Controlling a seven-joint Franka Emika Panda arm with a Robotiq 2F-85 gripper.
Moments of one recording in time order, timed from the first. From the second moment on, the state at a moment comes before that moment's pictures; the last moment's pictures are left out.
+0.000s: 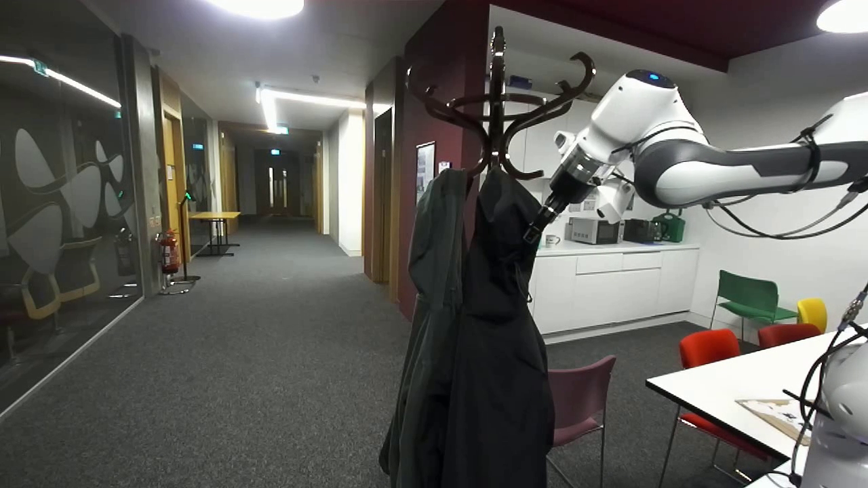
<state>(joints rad) 0.28 -0.46 0.49 -2.03 -0.35 2.17 0.26</state>
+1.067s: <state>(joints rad) 0.17 -0.46 0.59 -2.06 -0.59 2.32 0.53</state>
